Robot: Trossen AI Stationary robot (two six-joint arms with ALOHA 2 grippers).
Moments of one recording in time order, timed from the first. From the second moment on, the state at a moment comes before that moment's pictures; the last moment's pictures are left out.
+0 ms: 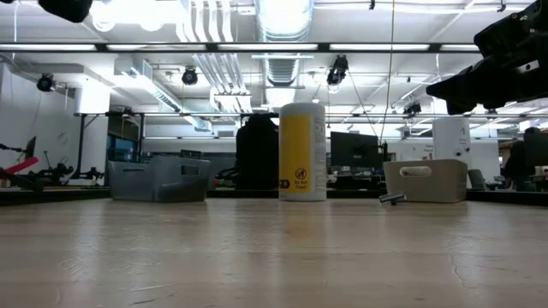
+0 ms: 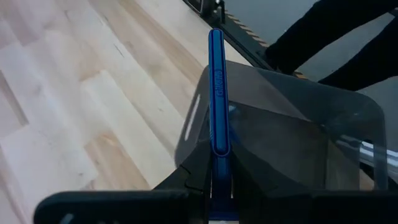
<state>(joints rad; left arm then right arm) -0.68 0.97 0.83 -0.62 0.02 -0.02 -0.04 0.16 0.02 0.06 0.00 -0.05</state>
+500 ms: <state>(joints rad) -0.76 1.10 0.83 -0.61 -0.08 -0.25 -0.04 0.16 0.02 0.06 0.00 -0.05</state>
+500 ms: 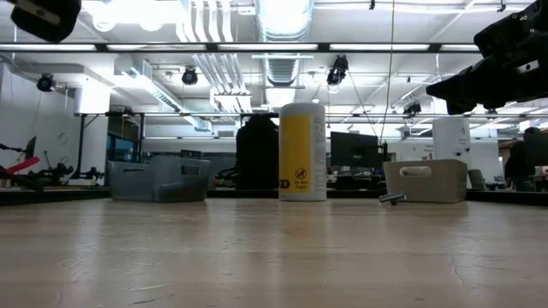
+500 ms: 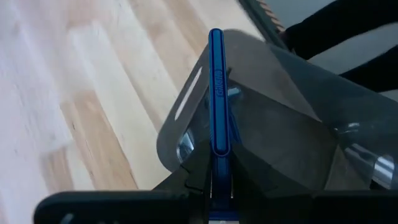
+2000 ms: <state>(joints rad) -0.86 1.42 0.83 -0.49 -0.08 -0.35 -0.04 0.16 0.02 0.06 0.00 -0.05</state>
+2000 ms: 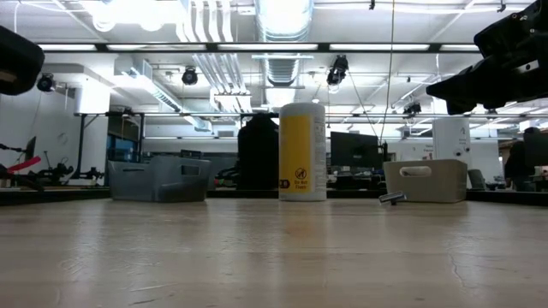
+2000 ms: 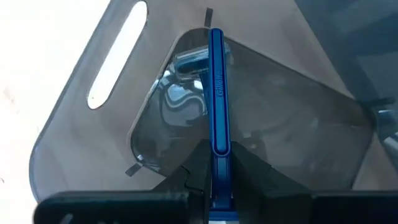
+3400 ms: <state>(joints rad) -0.84 1.25 0.83 -0.54 -0.07 -0.24 -0.04 0.16 0.02 0.06 0.00 -0.05</state>
